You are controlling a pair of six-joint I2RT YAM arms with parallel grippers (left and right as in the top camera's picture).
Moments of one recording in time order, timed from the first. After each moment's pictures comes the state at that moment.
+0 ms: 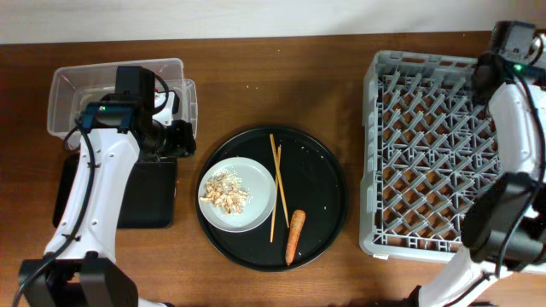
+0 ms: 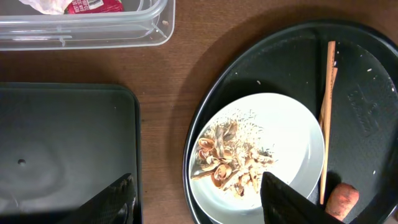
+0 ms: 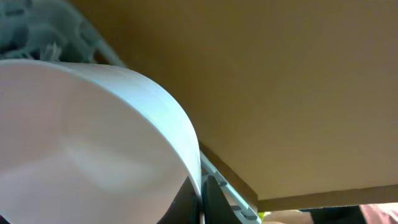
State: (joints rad) left arm -0.02 1.64 1.45 -1.10 0.16 -0.09; right arm -0.30 1.97 1.73 -0.75 1.12 0.10
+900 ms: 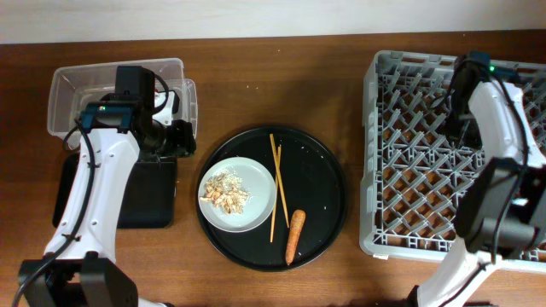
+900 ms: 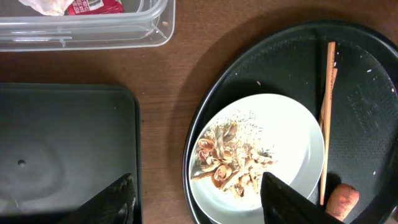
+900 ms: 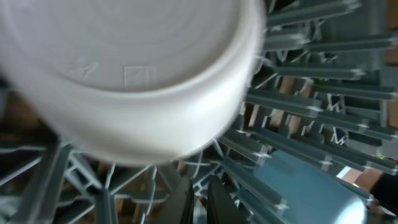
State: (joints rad) left arm -0.02 1.64 1.45 -1.10 0.16 -0.09; right arm -0.25 2.02 1.70 -1.20 0.49 0.33
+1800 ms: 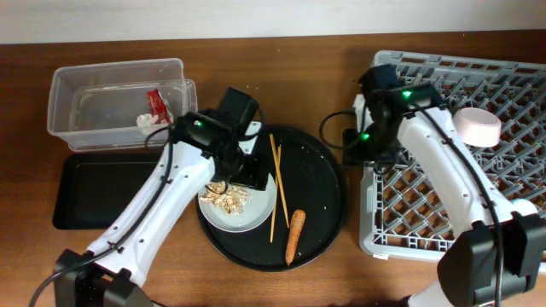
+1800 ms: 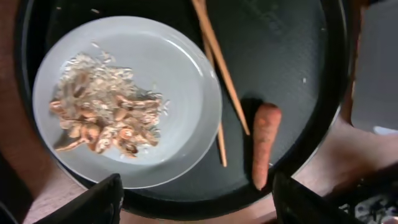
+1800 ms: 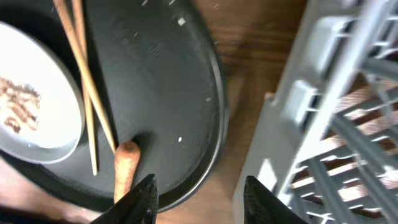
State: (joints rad) left arm -0.46 1.64 1.45 -1.19 0.16 -0.22; right arm 0.20 1.73 1.52 -1.29 -0.18 0.21
